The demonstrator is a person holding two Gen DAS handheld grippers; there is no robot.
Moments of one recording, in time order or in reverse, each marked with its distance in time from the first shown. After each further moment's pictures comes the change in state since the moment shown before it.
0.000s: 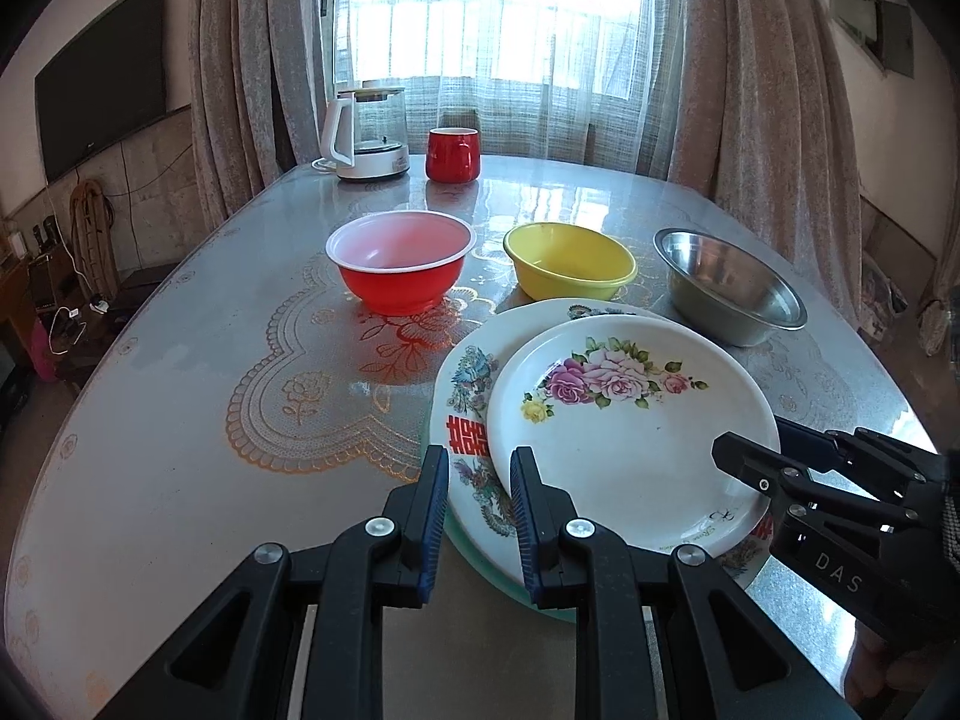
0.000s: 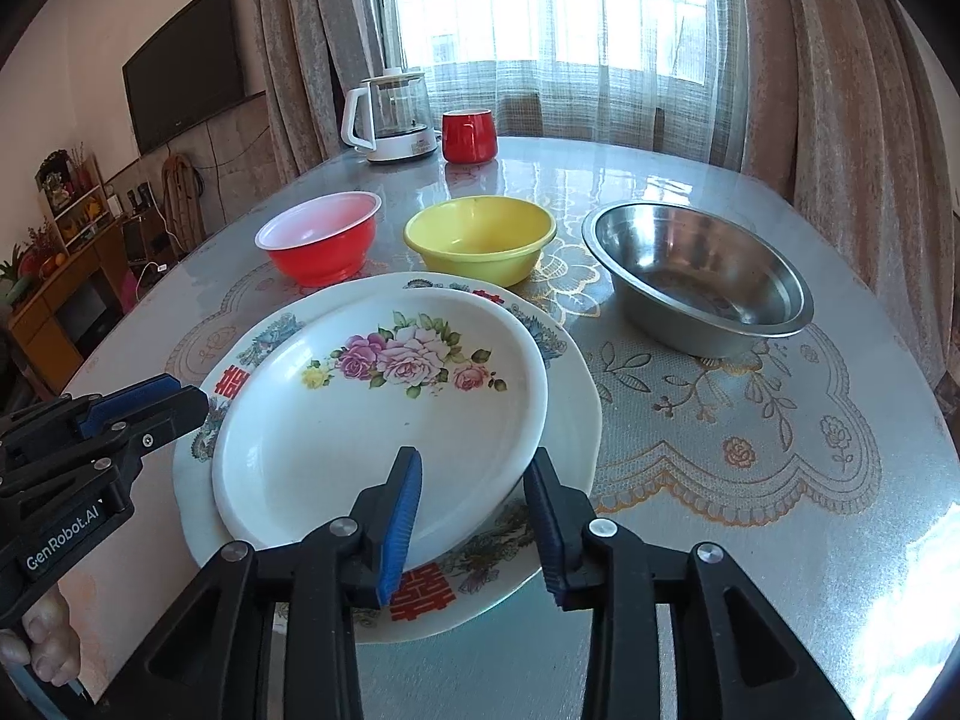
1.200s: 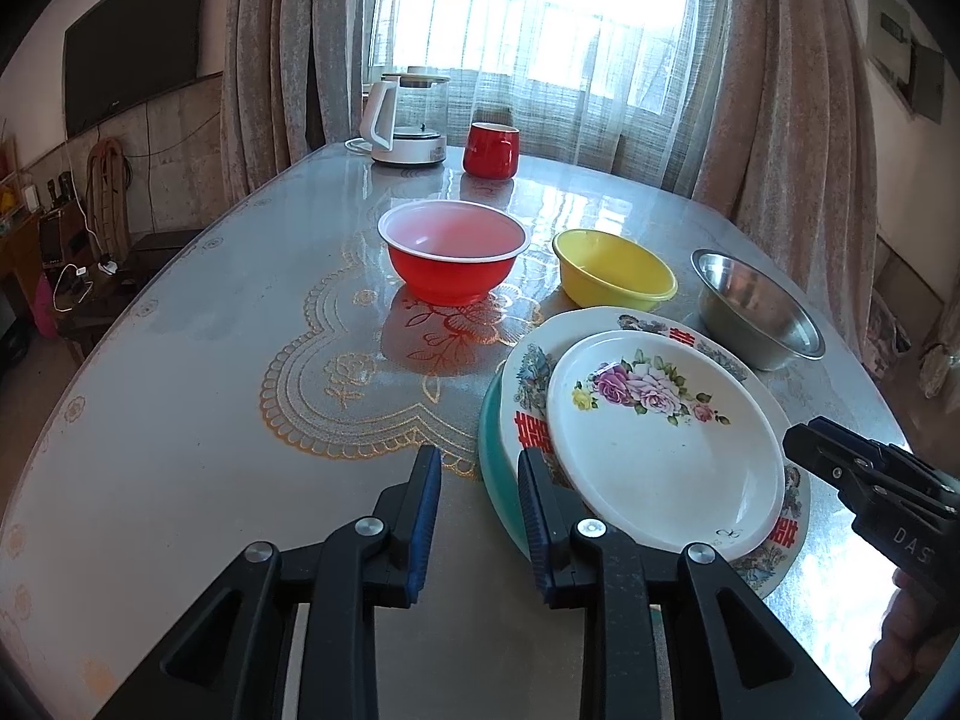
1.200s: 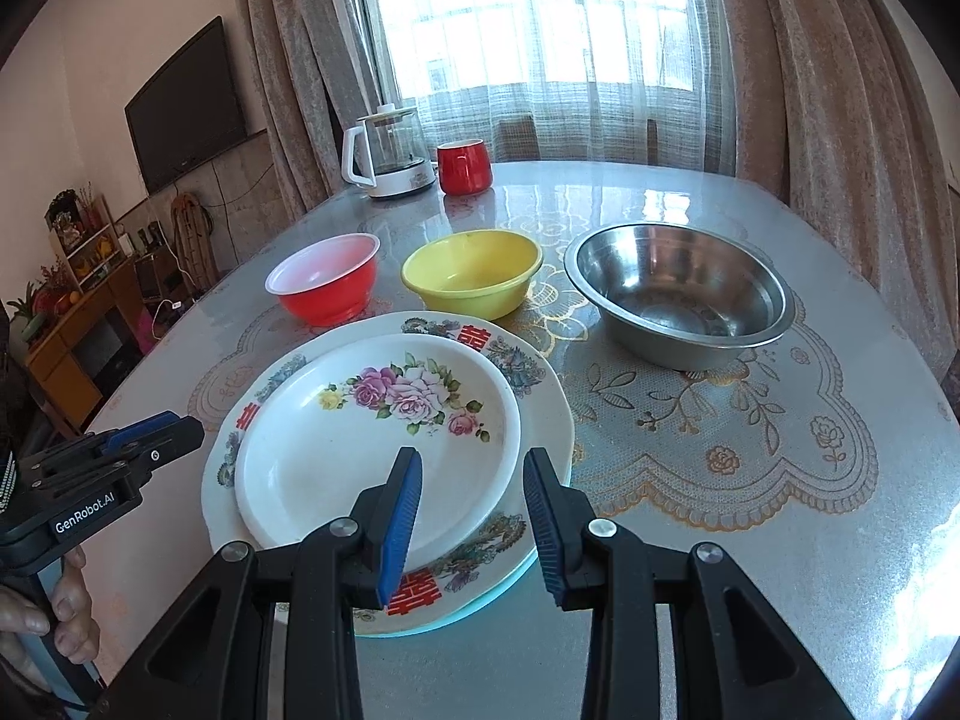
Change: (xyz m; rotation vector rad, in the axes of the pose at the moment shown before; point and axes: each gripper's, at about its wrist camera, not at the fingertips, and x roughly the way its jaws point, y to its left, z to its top) left arm 0.000 0.033 -0.001 -0.095 0.012 -0.005; right arm -0.021 -0.012 0.004 0.055 -0.063 0.047
